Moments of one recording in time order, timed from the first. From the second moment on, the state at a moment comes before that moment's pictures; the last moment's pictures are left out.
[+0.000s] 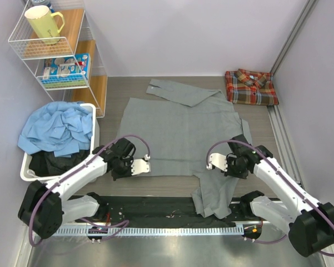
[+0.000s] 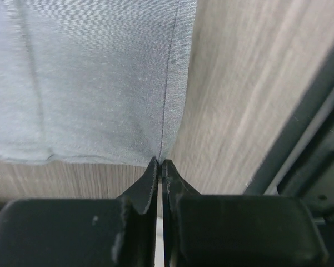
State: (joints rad) left arm -0.57 1.15 0.64 -0.84 0.08 0.87; right arm 0.36 0.97 0.64 -1.02 -0.07 -1.03
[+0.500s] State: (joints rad) left arm -0.42 1.26 0.95 -1.01 0.17 0.92; right arm 0.20 1.14 0.93 -1.10 -0.14 -1.06
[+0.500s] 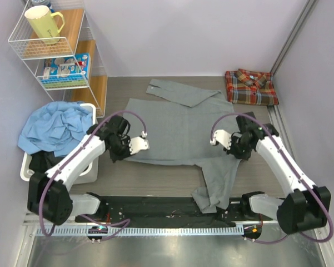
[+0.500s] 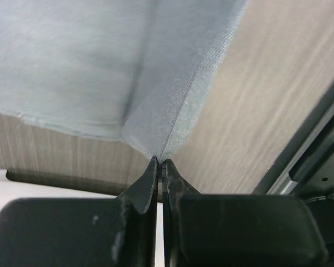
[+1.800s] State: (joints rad) left arm -0.22 1.86 1.36 -0.91 0.15 0.72; right arm 0.02 1.80 1.37 -1.08 -0.22 -0.93
